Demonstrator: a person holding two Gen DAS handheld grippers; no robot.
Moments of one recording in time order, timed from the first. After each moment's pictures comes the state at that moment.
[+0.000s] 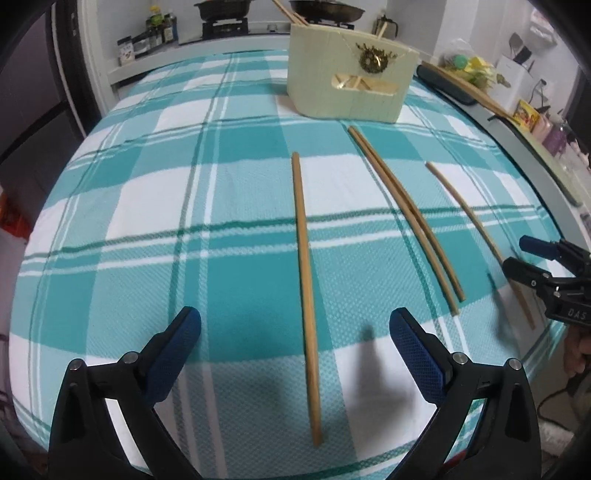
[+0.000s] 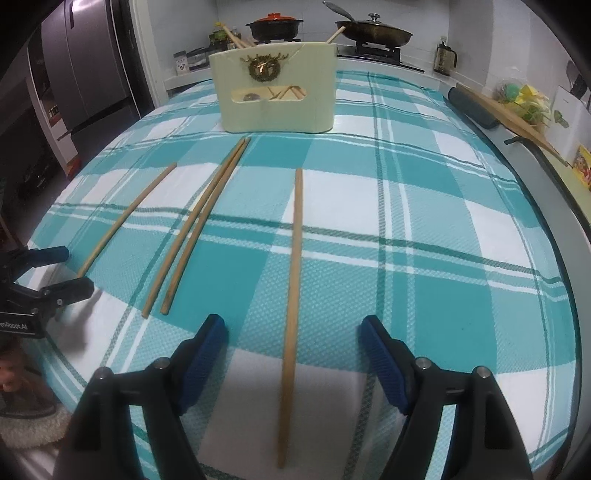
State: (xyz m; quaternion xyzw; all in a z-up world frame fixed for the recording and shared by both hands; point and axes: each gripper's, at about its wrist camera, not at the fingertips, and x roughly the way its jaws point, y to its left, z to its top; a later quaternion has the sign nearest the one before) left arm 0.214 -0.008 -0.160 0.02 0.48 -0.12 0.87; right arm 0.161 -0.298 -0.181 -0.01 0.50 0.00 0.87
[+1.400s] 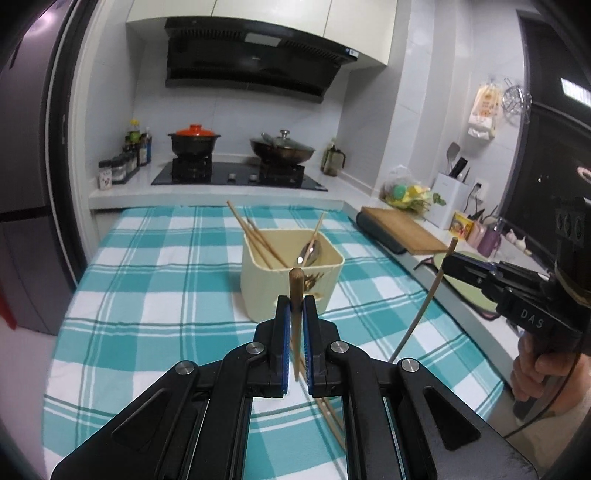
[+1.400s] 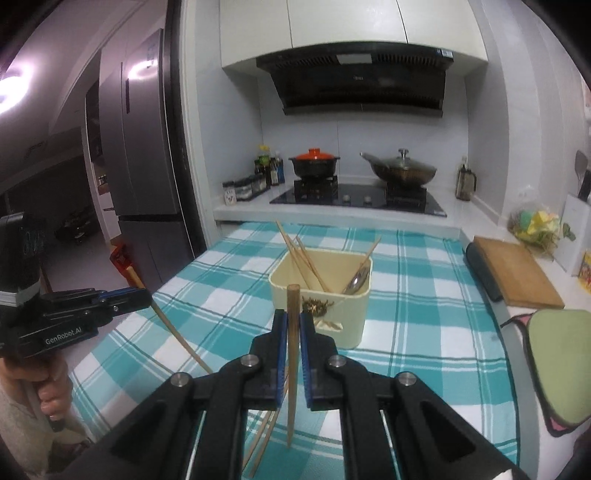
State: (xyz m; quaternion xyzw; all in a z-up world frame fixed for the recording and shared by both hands) left arm 0.230 -0.003 0.023 -0.04 0.27 -0.22 0.94; right arm 0.208 -0.253 0.016 -0.03 0.28 0.07 0.96
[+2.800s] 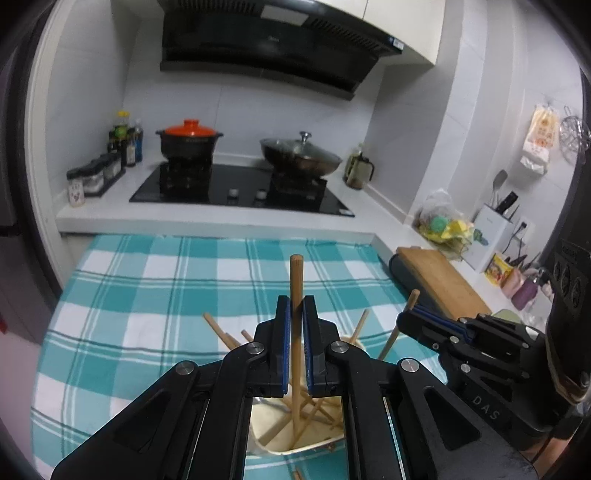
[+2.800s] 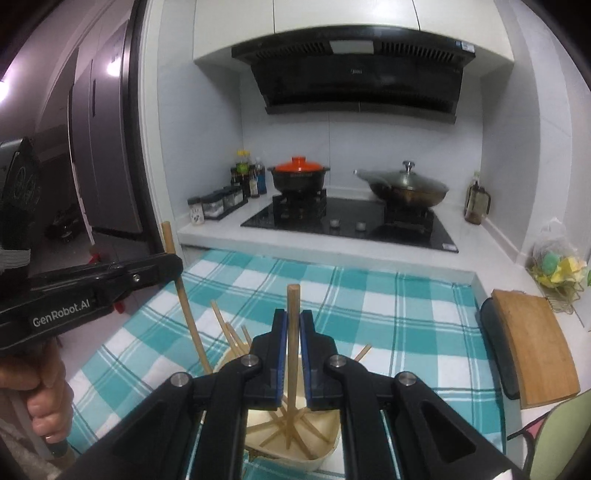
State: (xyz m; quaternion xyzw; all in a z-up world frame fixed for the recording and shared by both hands) left arm 0.475 -0.065 0.037 -0.07 0.31 -0.19 0.93; right arm 0.436 -0.290 0.020 -0.03 0.31 0.06 0.95
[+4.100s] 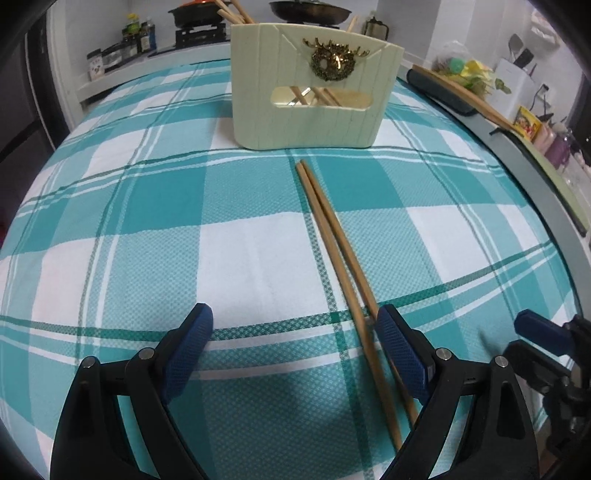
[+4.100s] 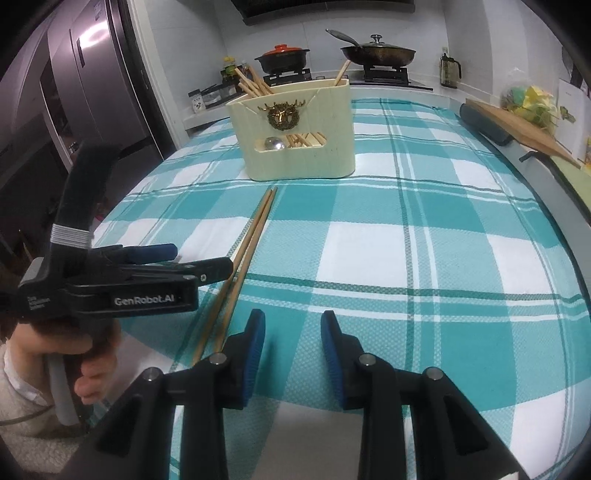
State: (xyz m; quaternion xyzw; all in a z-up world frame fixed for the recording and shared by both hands) left arm 0.278 -0.088 -0.181 0.02 0.48 -0.13 0.87; right arm 0.171 -0.287 -0.162 0.04 0.45 0.03 0.89
